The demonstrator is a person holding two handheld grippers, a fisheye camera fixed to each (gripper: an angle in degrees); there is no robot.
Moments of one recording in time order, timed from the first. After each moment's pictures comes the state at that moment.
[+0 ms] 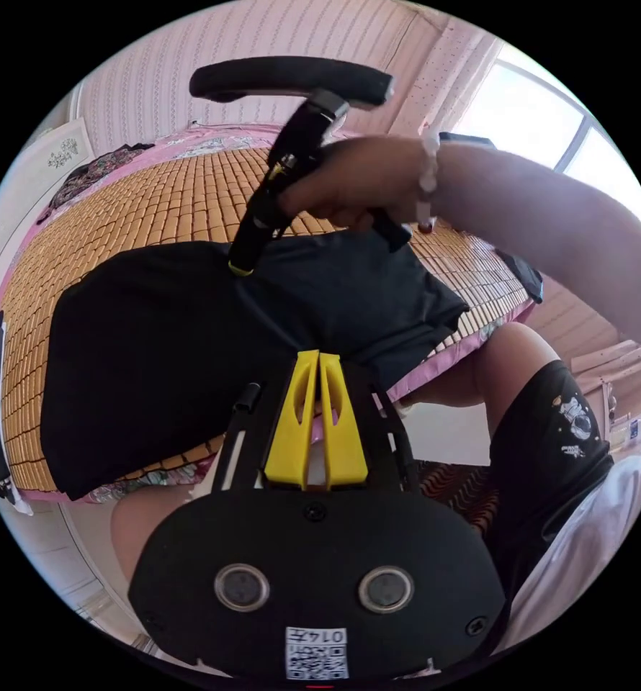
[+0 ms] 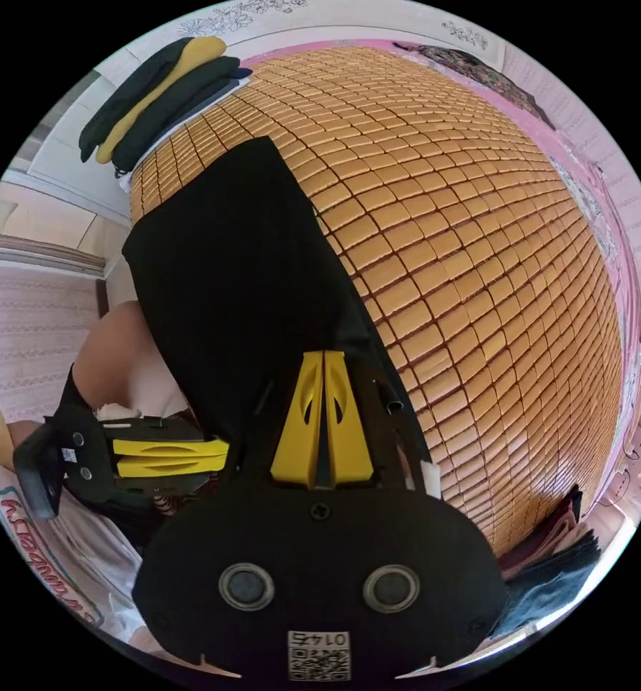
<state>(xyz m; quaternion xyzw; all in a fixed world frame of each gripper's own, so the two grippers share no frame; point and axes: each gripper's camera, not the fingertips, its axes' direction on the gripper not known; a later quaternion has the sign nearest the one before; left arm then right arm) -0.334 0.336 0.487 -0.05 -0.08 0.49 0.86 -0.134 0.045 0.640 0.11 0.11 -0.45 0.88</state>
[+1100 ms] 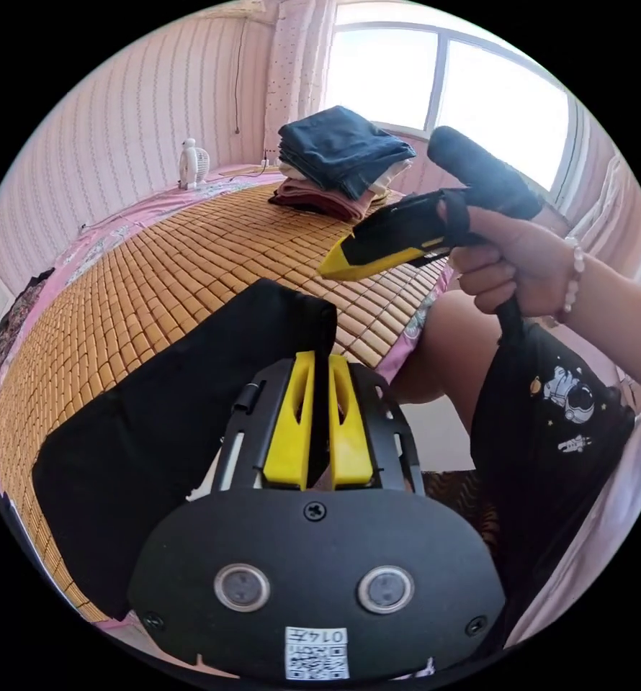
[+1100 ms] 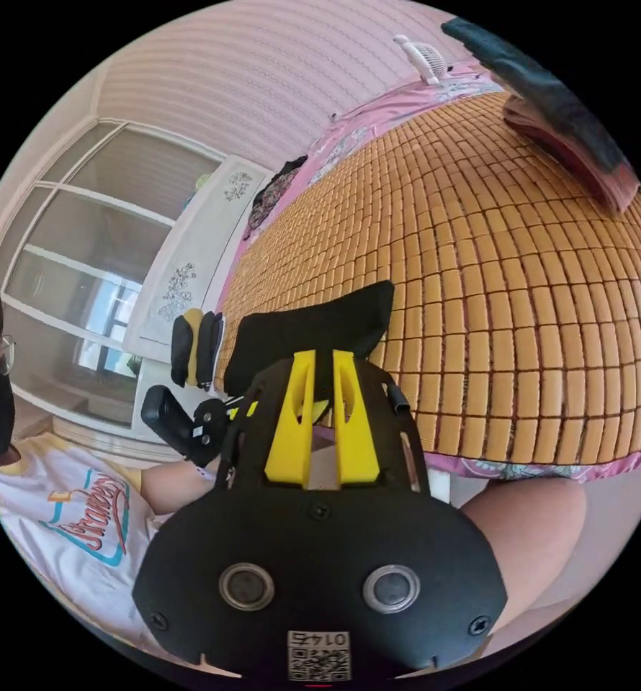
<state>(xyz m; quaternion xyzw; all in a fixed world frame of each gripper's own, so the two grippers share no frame) -0.240 0.402 0.550 -0.06 0.00 0.66 0.75 0.374 0.245 0.594 0.35 -0.33 -0.06 0.88</state>
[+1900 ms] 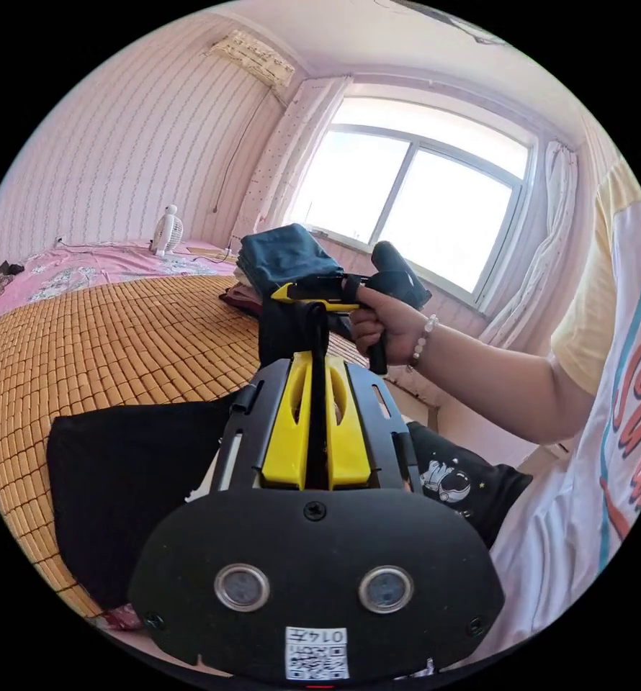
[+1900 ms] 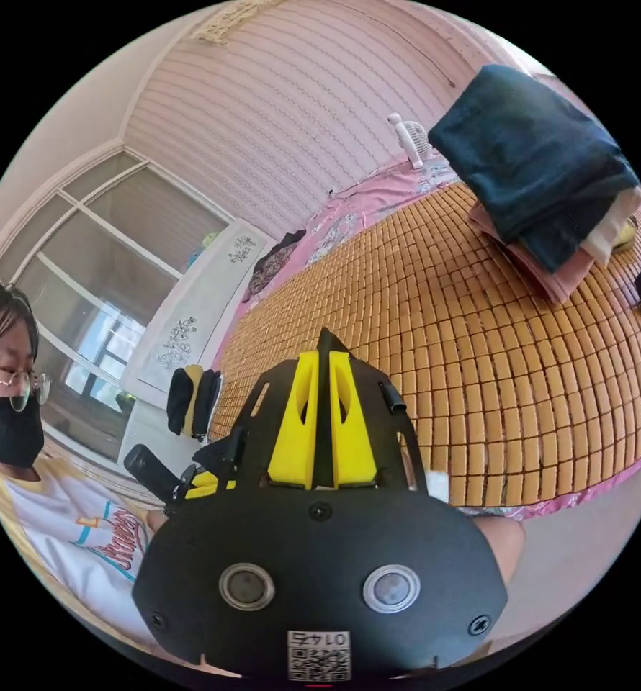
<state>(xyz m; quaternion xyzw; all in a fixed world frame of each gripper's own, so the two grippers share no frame) -0.236 0.391 0.481 0.02 0.24 0.60 0.76 0.402 0.315 0.484 0.46 -0.32 -0.08 0.82</state>
